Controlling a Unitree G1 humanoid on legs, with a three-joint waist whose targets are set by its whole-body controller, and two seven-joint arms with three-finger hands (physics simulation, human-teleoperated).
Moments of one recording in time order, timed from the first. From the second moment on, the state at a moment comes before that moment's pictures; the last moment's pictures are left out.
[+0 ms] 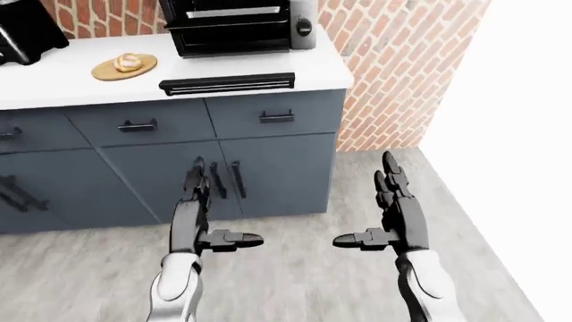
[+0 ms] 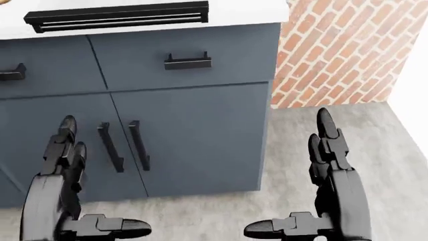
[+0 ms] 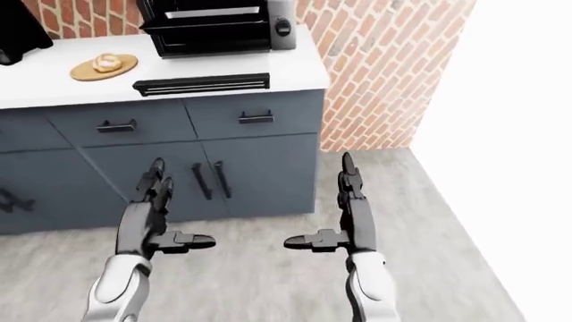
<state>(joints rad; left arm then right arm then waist) 0.04 0.04 0.08 -0.34 0.02 0.30 -0.06 0.07 -0.01 -0.03 -0.36 -0.02 0.23 0.05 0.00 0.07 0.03</state>
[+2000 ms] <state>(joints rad) -0.21 0.13 0.18 -0.96 0.08 0.87 -0.11 -0.15 -0.18 -0.16 -1.03 0.15 0.76 -0.08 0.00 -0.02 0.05</state>
